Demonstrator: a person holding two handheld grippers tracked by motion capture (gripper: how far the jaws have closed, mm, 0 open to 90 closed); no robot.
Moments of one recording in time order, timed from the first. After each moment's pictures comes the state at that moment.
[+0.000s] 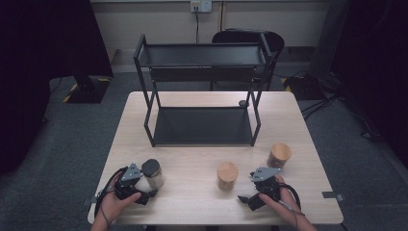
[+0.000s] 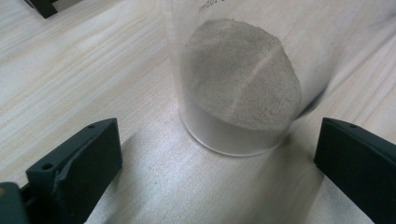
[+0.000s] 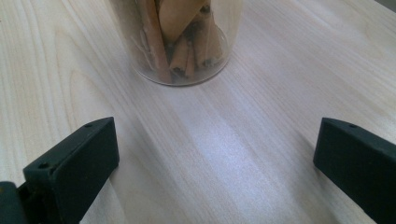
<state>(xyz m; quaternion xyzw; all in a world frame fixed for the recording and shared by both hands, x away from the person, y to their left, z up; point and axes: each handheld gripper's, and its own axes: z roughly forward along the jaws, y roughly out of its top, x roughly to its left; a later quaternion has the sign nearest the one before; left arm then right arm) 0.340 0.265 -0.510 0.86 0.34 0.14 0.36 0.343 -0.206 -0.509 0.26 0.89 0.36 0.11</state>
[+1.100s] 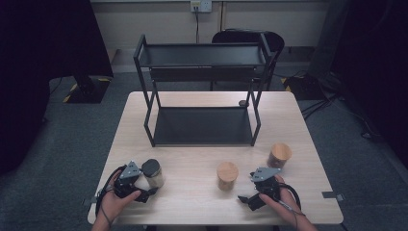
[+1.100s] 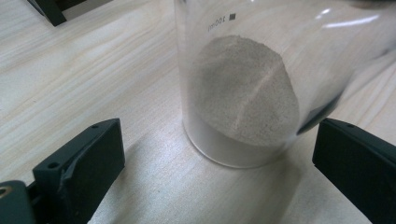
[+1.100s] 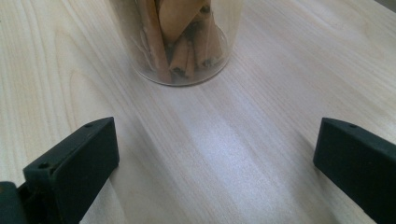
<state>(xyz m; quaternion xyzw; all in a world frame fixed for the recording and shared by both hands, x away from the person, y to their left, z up) 0.343 0.267 -0.505 0.85 0.35 0.13 0.38 0.343 -0.206 -0.509 0.26 0.89 0.36 0.11</state>
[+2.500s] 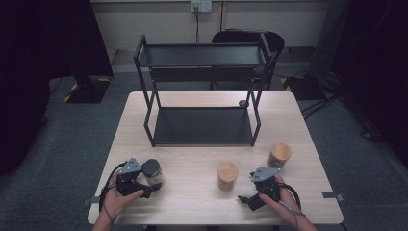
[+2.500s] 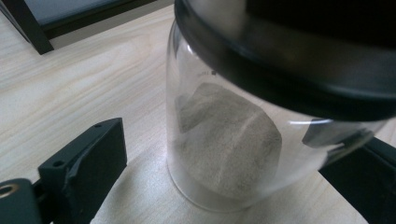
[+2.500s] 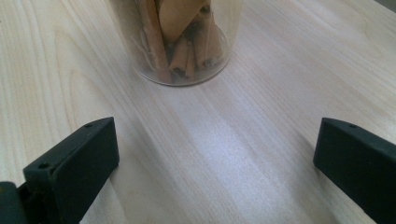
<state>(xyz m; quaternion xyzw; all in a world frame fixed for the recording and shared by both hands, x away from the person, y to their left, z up) 0.351 0.261 -0.501 0.82 0.36 0.11 0.43 0.343 -0.206 -0.509 0.26 0.89 0.36 0.11</state>
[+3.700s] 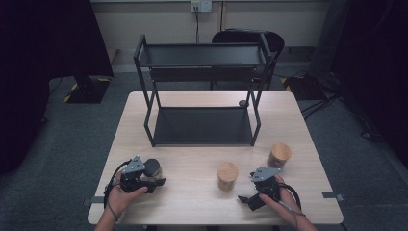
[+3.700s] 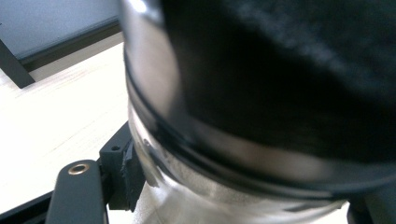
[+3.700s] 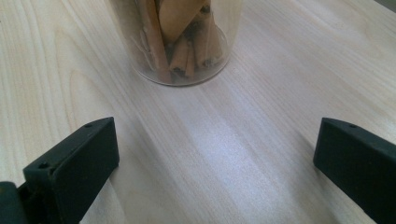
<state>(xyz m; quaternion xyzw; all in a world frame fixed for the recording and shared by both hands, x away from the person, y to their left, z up) 0.357 0.250 -0.500 0.83 0.32 0.12 0.45 0.343 -0.206 -0.509 0.26 0.89 0.36 0.11</state>
